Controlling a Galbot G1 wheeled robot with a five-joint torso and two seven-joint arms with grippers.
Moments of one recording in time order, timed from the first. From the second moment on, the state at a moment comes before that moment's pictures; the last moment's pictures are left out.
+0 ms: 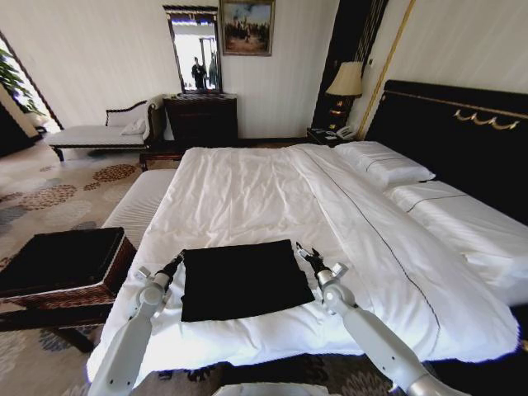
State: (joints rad) left arm 1.11 -1.21 -0.59 -1.49 -1.14 0.27 -0.01; right arm -0.89 1.04 0.01 1.33 1.17 0.15 0.01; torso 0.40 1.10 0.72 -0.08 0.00
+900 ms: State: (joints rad) left arm 1.12 -1.22 -0.57 -1.51 -1.12 0.27 -0.01; right arm -0.78 1.09 -0.11 1.21 1.26 0.12 -0.06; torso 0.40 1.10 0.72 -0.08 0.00
